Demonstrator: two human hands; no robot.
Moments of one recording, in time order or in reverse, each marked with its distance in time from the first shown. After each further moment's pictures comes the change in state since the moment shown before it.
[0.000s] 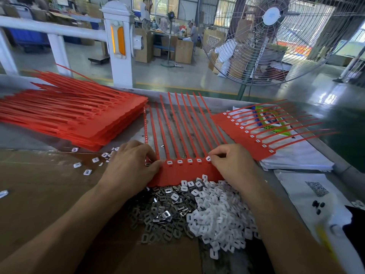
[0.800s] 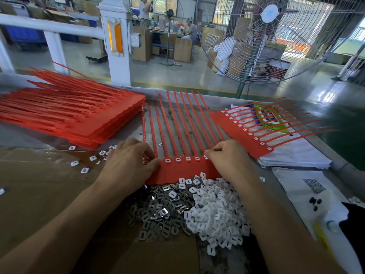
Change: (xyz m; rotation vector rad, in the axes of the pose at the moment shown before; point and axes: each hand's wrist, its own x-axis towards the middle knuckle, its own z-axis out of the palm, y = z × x) left_hand 0.000 0.000 0.001 0.017 -0.013 -0.006; right_hand 0.006 -0.010 0.005 -0.020 0.004 0.166
